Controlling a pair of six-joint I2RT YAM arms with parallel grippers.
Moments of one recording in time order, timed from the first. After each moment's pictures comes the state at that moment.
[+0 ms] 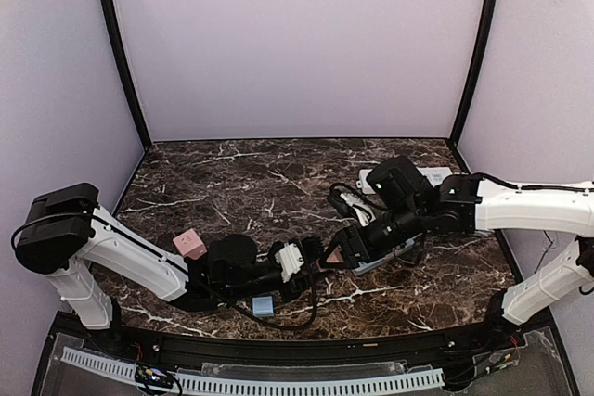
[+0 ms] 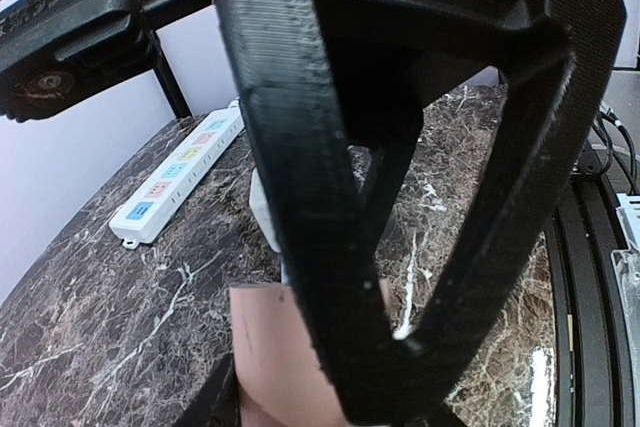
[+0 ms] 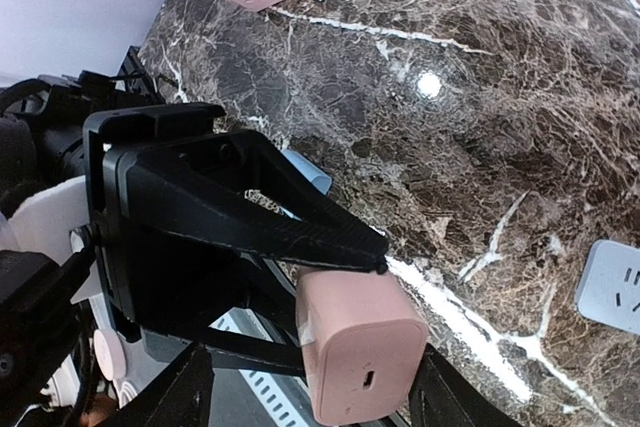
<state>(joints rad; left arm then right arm) -1.26 1.69 0.65 0.83 -0.11 0.24 1.02 1.34 0.97 -0.47 -0.38 0.57</state>
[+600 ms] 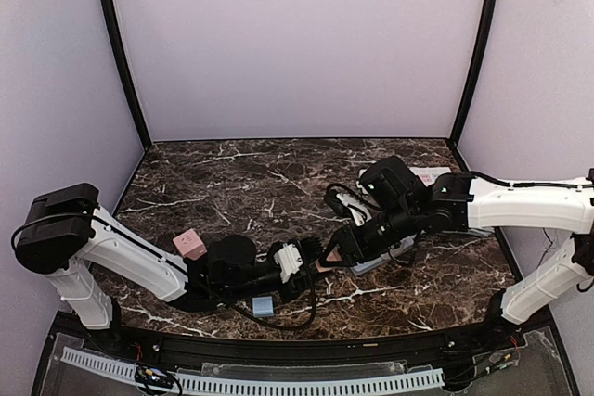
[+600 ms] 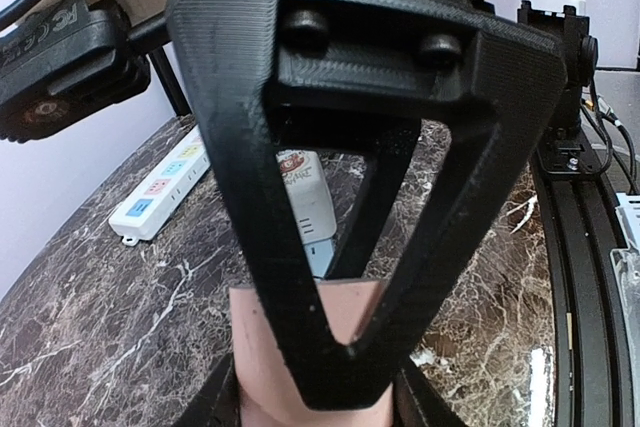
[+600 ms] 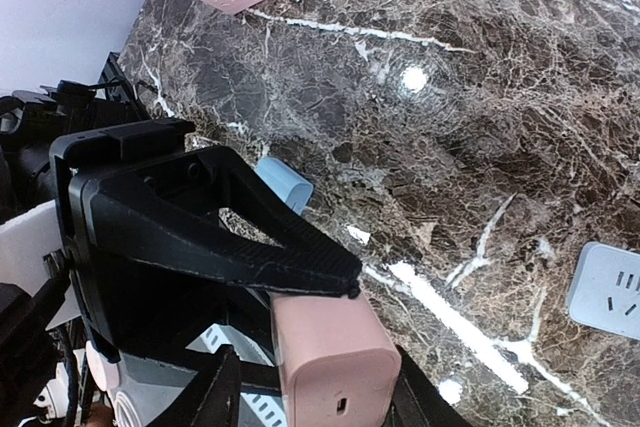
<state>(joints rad) -1.26 1.69 0.64 0.84 -0.10 0.23 1.02 1.38 1.00 -0.49 -0.35 0.59</state>
